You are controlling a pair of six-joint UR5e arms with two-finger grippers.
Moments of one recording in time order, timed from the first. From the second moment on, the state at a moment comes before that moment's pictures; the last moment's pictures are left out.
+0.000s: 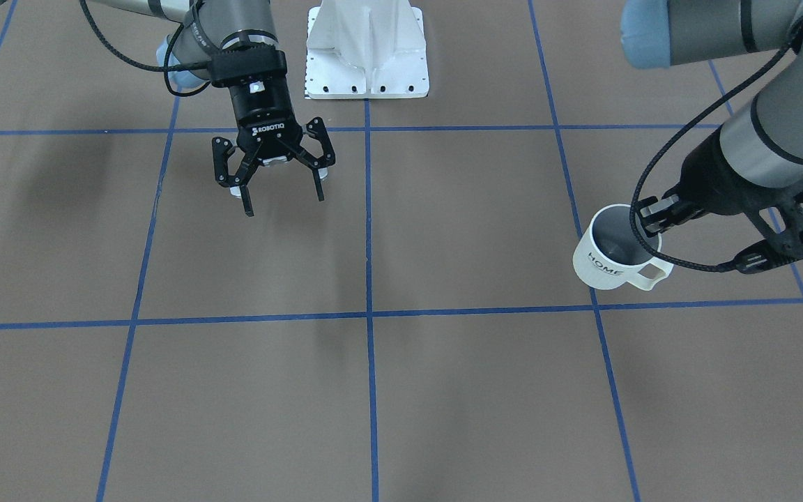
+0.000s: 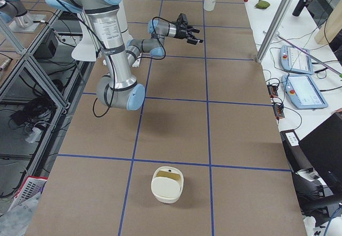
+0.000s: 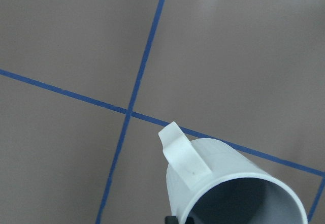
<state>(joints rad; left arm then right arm) -1.16 -2.25 -1.71 -1.03 -2.32 -0.70 0.39 -1.13 1.80 -0.83 0.78 0.87</state>
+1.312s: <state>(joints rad) -1.20 -1.73 -1.72 -1.40 -2.33 -0.40 0.98 -1.16 1.76 -1.26 1.90 0.45</state>
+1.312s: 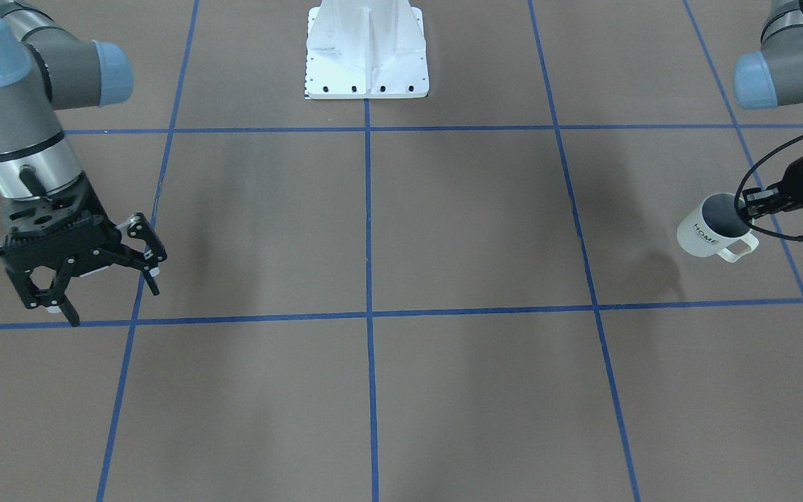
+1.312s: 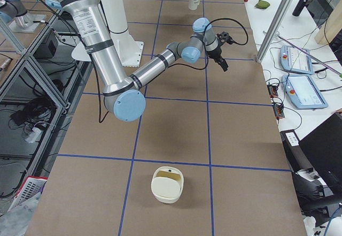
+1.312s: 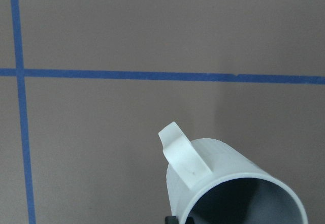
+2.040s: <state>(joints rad) -1.19 -1.71 -1.68 -1.43 -2.34 -0.41 1.09 -1.21 1.78 -1.38 2.13 0.30</state>
